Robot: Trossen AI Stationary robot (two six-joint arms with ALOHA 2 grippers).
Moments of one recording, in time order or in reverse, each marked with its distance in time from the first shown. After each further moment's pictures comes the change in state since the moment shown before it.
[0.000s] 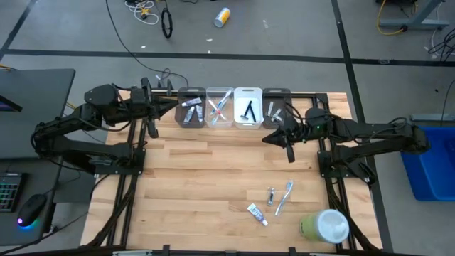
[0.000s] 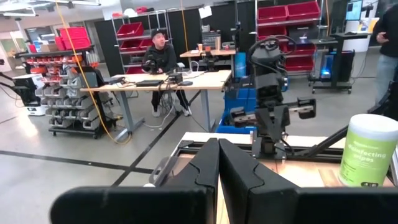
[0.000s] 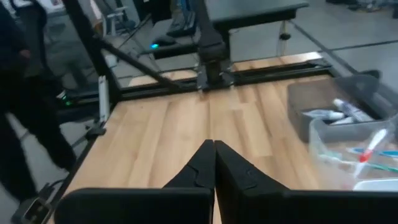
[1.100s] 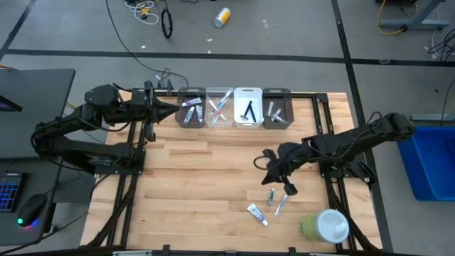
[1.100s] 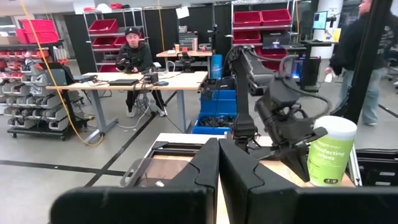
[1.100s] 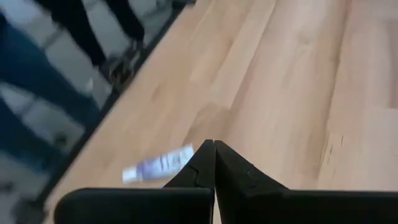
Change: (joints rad) left arm 0.000 0.001 0.000 -0.002 0.107 -0.050; right arm 0.325 0.300 0.114 -0.243 -0.070 -0.148
